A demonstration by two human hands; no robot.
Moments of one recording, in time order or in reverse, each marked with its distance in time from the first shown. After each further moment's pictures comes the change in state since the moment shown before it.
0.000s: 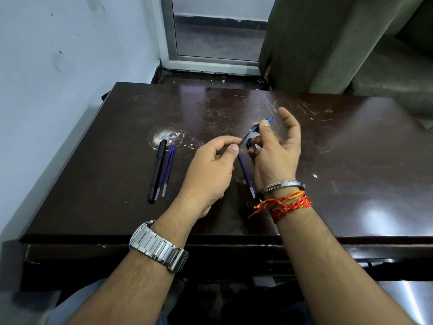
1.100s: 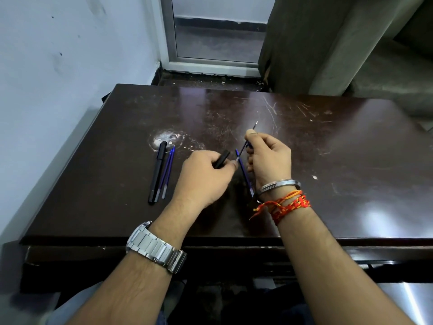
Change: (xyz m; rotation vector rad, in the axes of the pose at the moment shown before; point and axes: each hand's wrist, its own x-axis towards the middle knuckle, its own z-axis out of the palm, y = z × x) left_hand 0.010 -0.014 -0.013 0.516 0.099 0.054; right_hand 0.005 0.008 -0.003 -0.390 -0.036 0.129
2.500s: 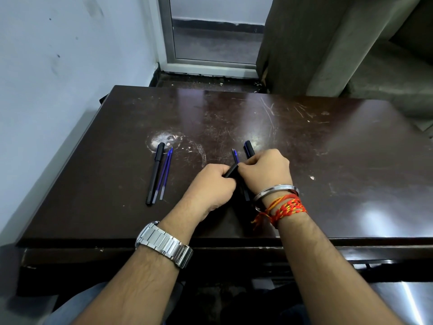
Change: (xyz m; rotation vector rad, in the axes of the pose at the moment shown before) left_hand -0.002 0.003 0.016 -0.074 -0.279 -0.246; right_hand -0.008 -0.004 -0.015 -0.919 -0.060 -0.075
